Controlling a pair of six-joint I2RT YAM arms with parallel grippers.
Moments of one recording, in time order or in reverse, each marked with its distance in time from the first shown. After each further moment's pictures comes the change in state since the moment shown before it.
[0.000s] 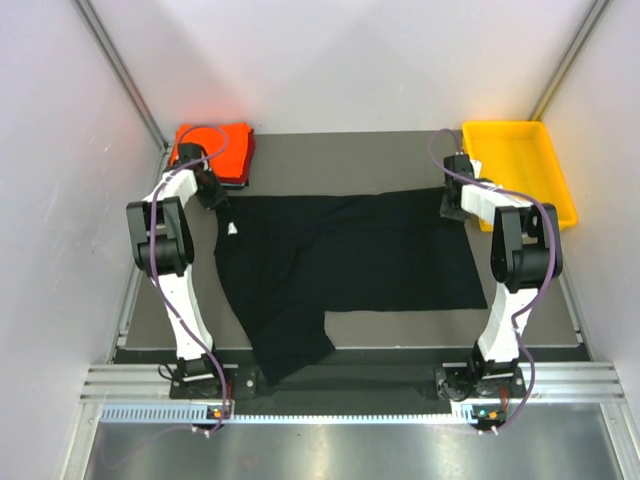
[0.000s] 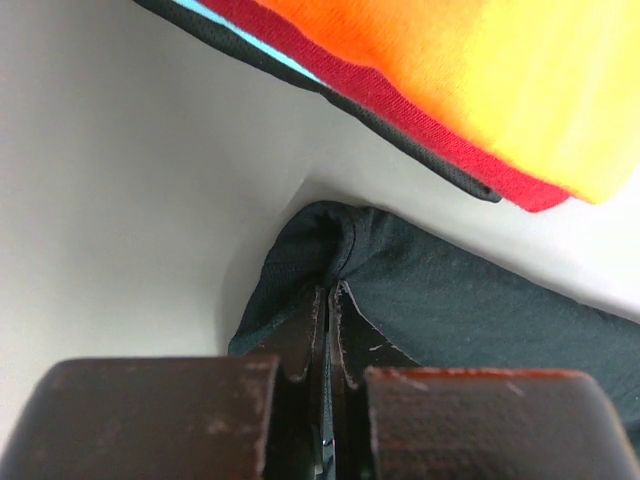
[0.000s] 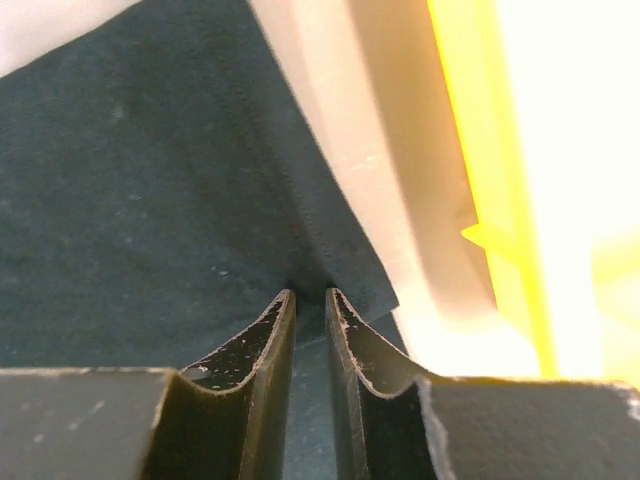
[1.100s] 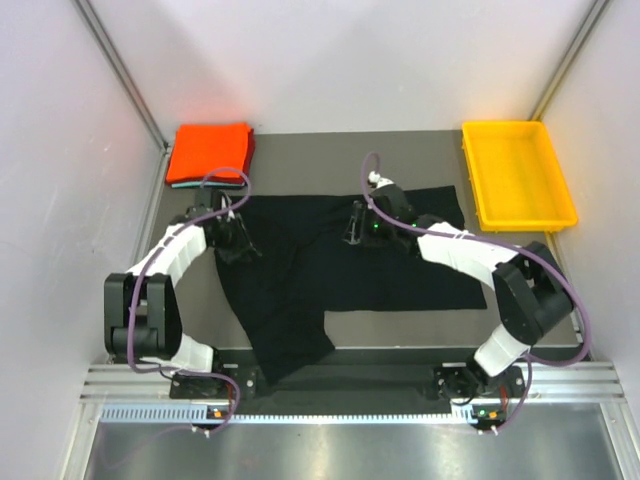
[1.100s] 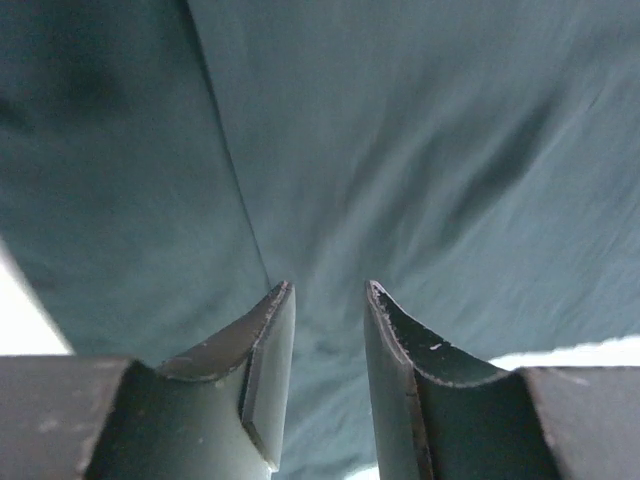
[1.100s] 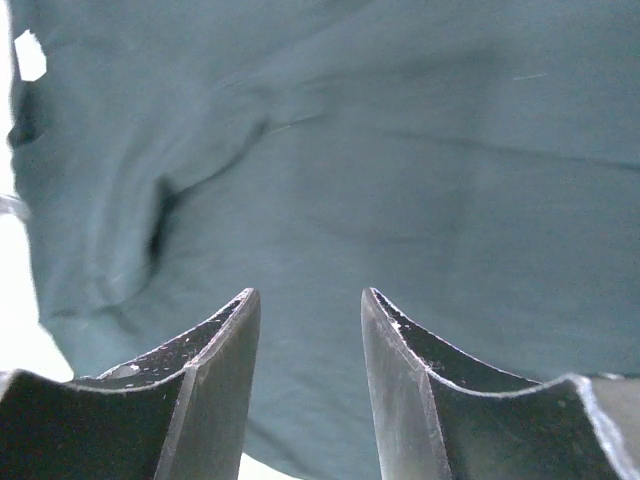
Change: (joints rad) left arm -0.167 -0.676 -0.653 -0.052 0.111 -0.074; right arm 0.507 -0.353 -0.279 0.245 -0.374 0.270
